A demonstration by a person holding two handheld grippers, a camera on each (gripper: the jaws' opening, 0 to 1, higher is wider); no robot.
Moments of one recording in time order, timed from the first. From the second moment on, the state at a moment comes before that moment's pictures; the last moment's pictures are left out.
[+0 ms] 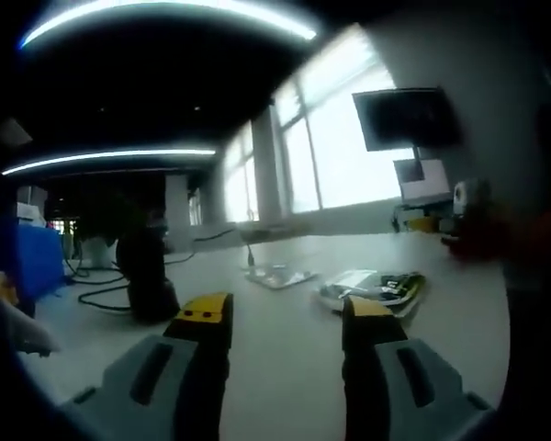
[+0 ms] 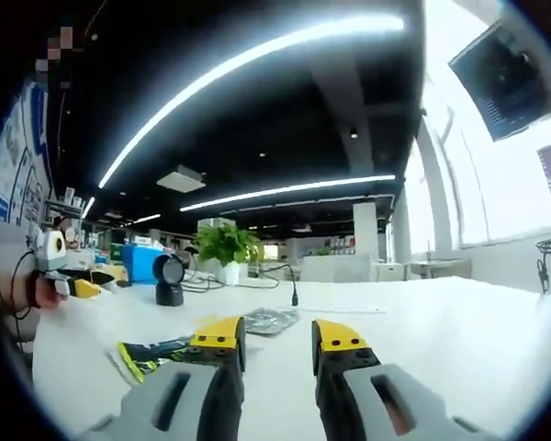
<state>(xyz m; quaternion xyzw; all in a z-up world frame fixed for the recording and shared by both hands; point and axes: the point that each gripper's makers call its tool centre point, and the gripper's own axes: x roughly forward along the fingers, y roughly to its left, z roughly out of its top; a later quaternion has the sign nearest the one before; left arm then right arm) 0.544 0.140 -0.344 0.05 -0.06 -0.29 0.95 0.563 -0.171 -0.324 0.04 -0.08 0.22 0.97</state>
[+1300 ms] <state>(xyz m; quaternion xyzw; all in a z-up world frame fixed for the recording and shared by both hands) 0.547 0.143 -0.345 0.04 -0.06 -0.29 0.95 0.535 -0.018 -0.351 -0.11 -0.05 0.36 0.93</state>
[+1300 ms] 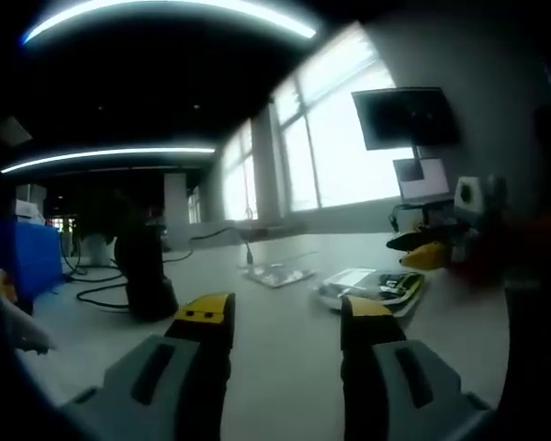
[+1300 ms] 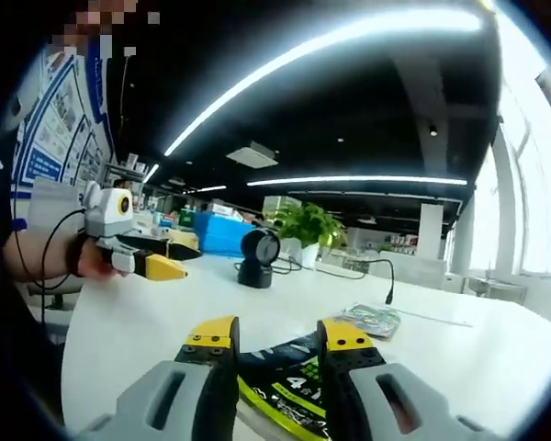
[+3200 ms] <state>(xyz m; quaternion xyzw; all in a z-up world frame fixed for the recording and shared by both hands) 0.546 0.140 -0.347 0.04 -0.05 -0.29 0.95 0.535 0.008 -0.402 -0.20 0.03 0.37 0.91</state>
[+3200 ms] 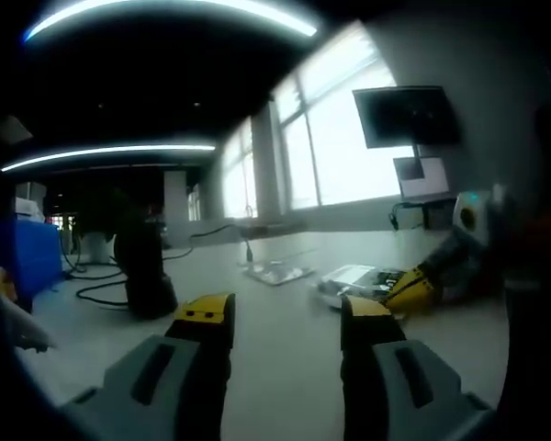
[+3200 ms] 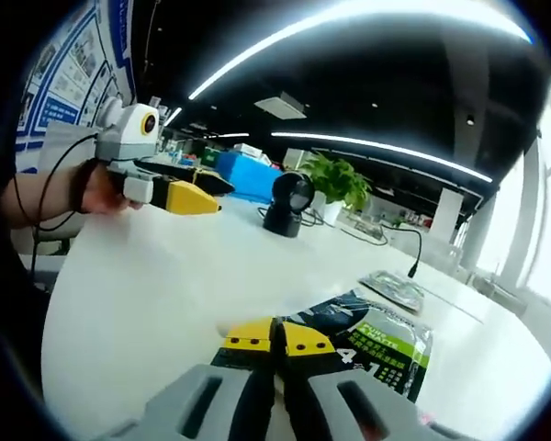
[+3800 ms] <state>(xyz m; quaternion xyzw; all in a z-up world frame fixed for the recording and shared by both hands) 0.547 0.141 -0.349 0.05 -0.05 -0.29 0.95 0.533 0.000 -0.380 -0.12 0.01 0.36 0.92</state>
